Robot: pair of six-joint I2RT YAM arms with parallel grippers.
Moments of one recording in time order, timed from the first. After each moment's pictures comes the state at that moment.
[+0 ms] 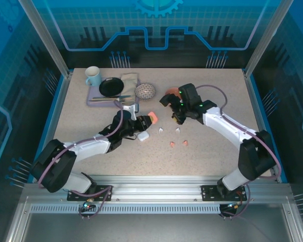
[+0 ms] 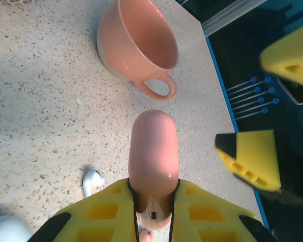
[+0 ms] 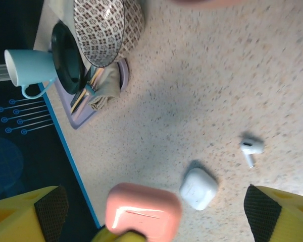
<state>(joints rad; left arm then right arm) -0.54 1.40 0.62 0.37 0.22 -0.84 0.49 1.53 1.16 -0.43 -0.23 1.21</state>
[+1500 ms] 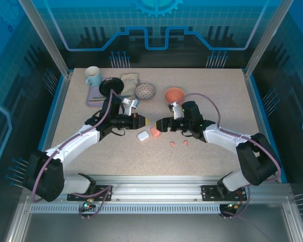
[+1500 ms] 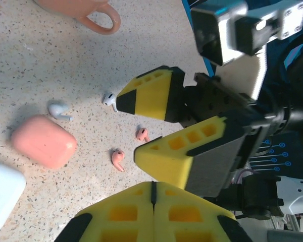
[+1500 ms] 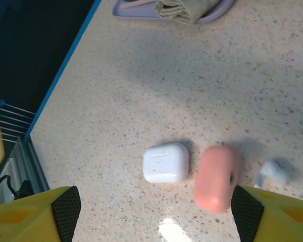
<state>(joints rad) -0.40 1.31 0.84 -0.17 0.69 -0.56 0.52 1.49 0.77 0.09 -0.51 0.46</state>
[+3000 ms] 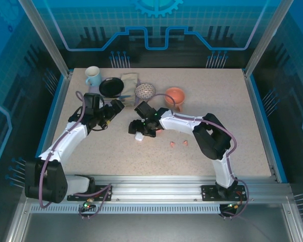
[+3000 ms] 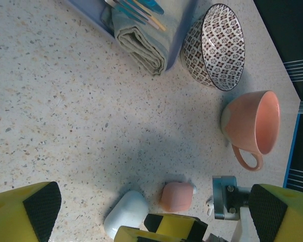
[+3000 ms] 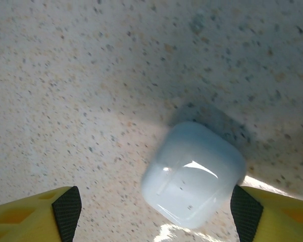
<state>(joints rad) -0.10 1.27 0.88 -0.40 0.28 -0.89 0.84 2.05 1.49 -0.53 -0.19 0.90</state>
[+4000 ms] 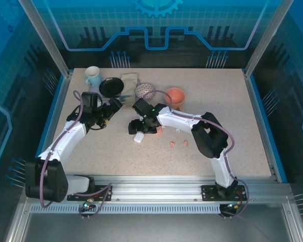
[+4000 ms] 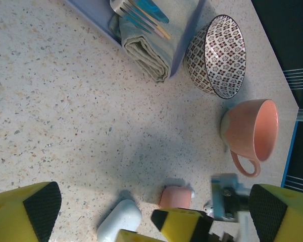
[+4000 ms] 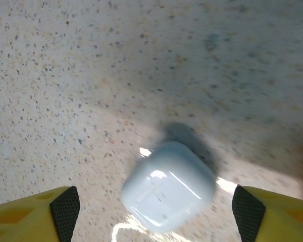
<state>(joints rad) -0.07 1.28 0.90 -0.42 0.30 -0.90 0.82 2.08 1.58 -0.67 -0.16 0.70</state>
